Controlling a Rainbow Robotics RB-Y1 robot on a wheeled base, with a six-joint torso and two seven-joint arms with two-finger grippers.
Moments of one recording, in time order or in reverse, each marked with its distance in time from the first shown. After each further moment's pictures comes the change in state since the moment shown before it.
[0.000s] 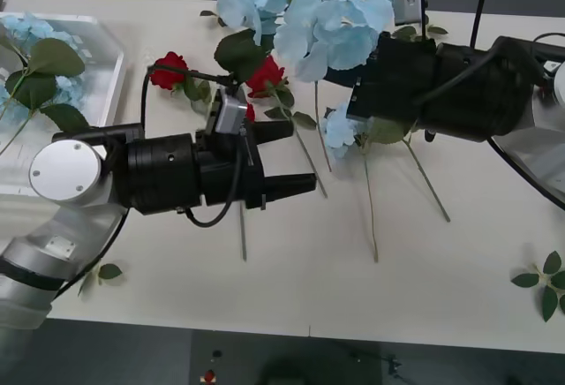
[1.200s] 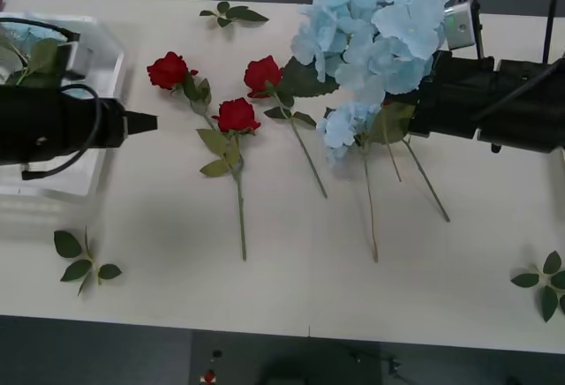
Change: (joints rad) right arm 0.118 -0.175 -0.081 -0.021 0.079 0.022 -0.032; left arm 0.021 0.546 0.161 -0.127 -0.590 0.006 1.338
